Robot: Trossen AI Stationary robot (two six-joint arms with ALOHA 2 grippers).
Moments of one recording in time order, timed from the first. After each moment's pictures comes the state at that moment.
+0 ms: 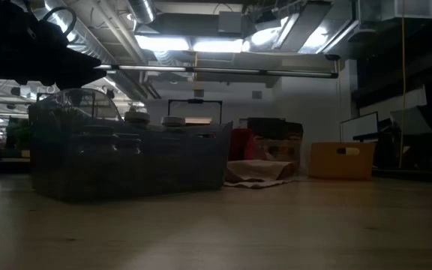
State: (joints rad) left arm 0.56 0.01 0.04 -0.02 0.42 -0.25; right arm 0.90 1.82 1.42 -1.31 -0.09 1.72
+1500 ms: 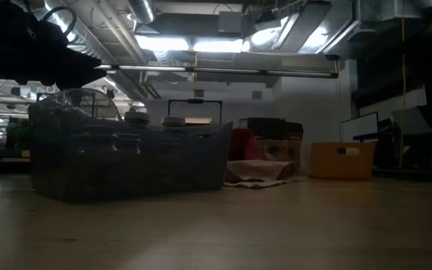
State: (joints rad) left arm 0.56 0.01 0.04 -0.02 0.42 -0.25; right arm 0.69 1.81 1.21 -0.98 -0.08 1.41
